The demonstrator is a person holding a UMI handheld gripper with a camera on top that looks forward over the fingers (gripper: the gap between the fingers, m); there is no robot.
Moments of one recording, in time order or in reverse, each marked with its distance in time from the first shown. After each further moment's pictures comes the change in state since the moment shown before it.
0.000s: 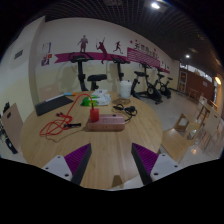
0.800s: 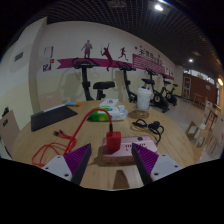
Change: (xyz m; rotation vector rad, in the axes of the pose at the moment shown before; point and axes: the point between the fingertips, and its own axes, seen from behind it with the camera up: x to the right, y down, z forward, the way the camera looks) arm -0.056 -0.055 0.147 0.103 -0.052 0.005
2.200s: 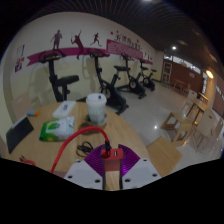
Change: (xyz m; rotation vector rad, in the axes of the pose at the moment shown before) arm 0.202 -0.096 0.064 -0.189 0.245 0.070
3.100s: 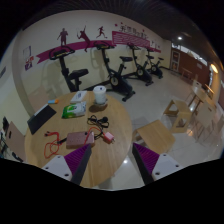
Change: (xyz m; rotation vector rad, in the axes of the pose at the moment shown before) arm 0.071 0.038 -0.238 -0.158 -0.131 0.004
